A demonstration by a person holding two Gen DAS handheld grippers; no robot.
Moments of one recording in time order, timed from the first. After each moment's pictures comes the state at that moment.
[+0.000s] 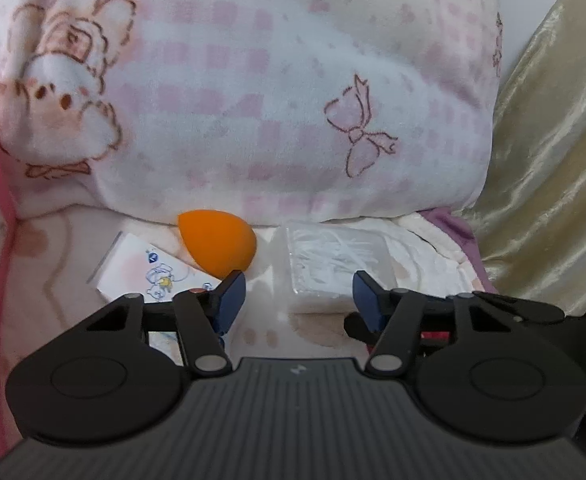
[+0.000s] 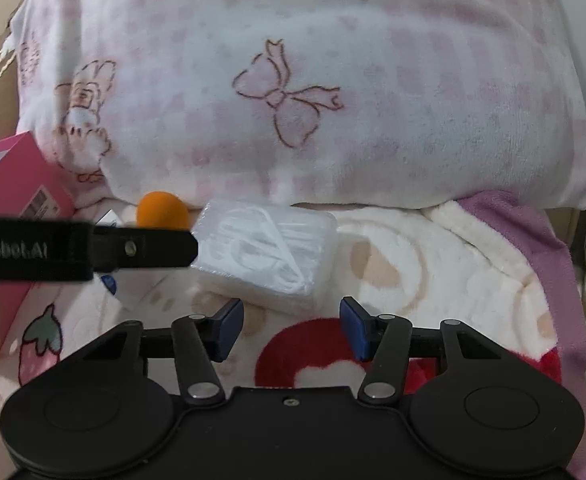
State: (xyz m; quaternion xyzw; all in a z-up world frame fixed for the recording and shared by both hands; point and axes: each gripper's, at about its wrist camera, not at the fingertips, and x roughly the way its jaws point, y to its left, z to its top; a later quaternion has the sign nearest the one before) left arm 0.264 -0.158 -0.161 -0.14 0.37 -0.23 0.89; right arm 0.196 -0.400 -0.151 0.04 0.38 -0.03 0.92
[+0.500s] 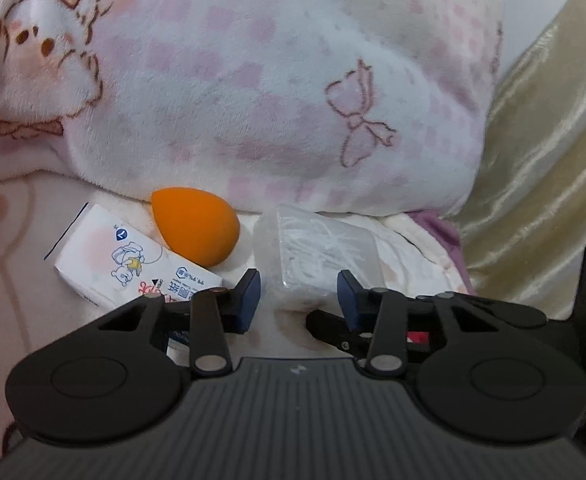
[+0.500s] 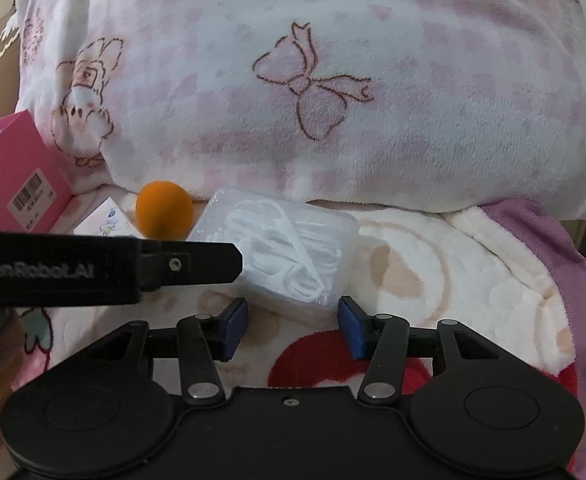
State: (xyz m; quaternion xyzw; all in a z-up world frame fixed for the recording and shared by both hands) left arm 0.268 -0.158 -0.186 -0.19 0.36 -0.27 0.87; right arm 0.206 -0.386 -0.159 0.02 0.39 -0.03 0.92
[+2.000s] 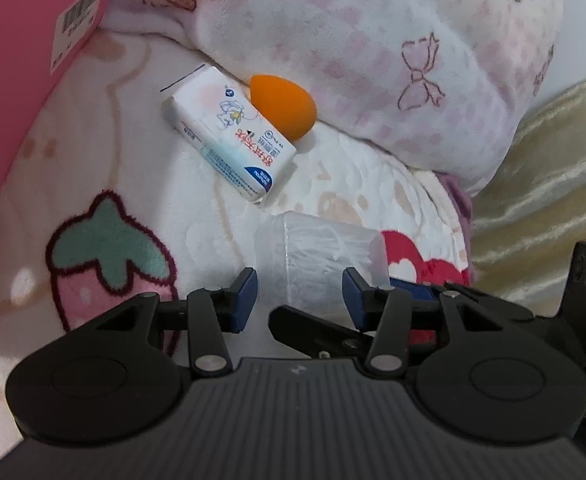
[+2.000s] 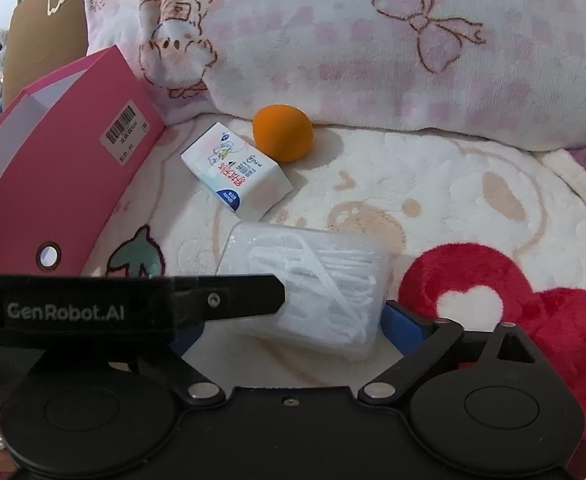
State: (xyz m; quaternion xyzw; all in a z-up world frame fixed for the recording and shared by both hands) left arm 0.215 -0.117 -0.199 -0.28 0.46 -0.19 0.82; right arm 0.187 -0.340 -0.155 0.05 0.48 0.07 0.87
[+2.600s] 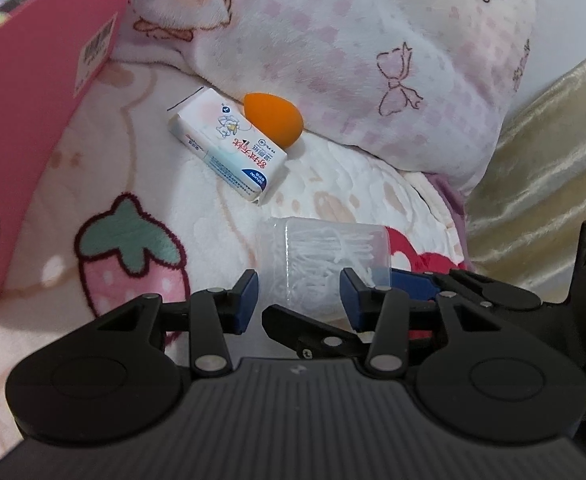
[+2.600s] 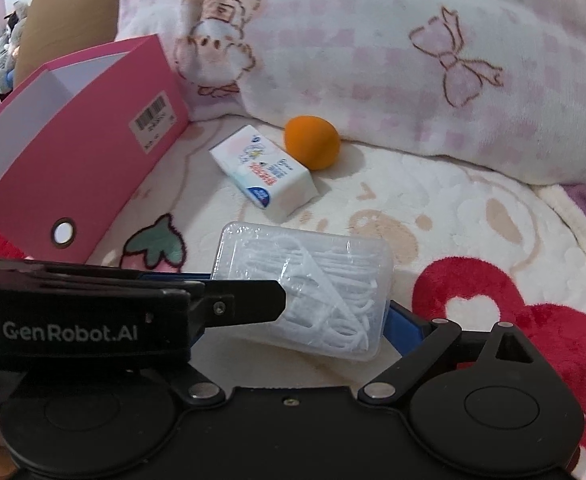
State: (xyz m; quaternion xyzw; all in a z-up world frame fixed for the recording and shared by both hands) left arm 0.185 -0.112 -0.183 -0.26 0.43 -0.19 0.85; right arm 0.168 -0.316 -0.143 -0.01 0.46 0.07 0.89
